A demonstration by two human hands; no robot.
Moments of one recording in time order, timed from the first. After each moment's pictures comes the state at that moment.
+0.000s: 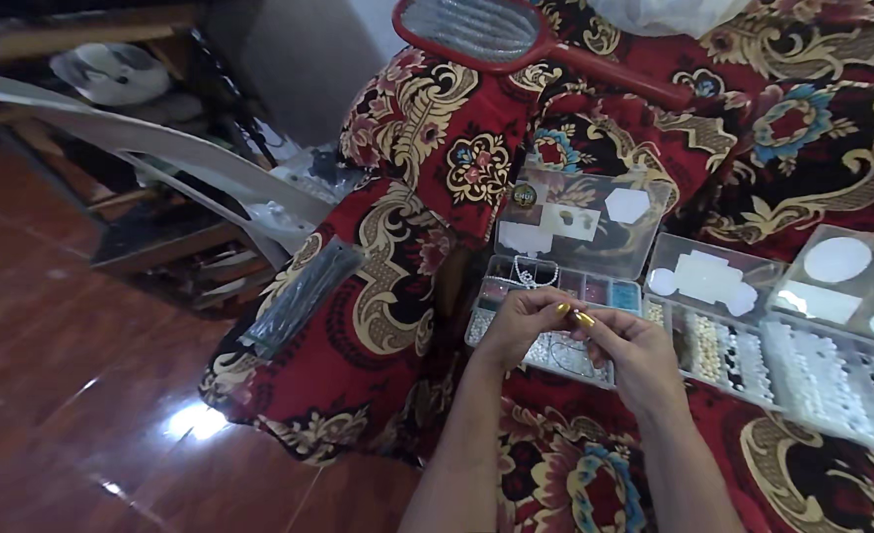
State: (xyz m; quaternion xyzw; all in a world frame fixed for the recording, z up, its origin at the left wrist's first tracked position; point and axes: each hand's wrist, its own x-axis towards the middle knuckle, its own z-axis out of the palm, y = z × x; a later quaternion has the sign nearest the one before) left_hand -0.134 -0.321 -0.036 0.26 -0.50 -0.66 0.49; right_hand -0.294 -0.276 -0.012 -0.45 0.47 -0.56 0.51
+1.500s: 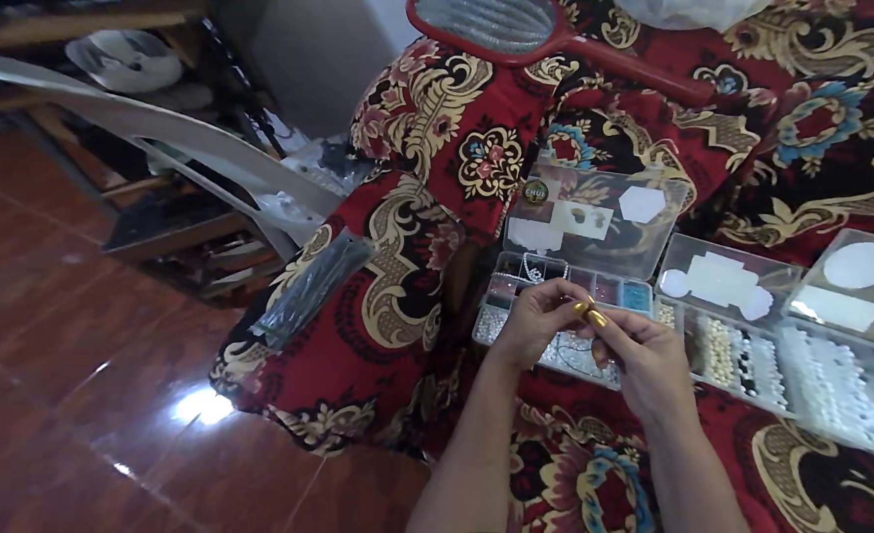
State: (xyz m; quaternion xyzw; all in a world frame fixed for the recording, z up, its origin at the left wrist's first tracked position) left_hand -0.140 -0.320 -0.039 0.22 -0.46 -0.68 0.53; right_hand -0.285 -0.273 -0.013 -0.44 0.42 -0.60 0.52
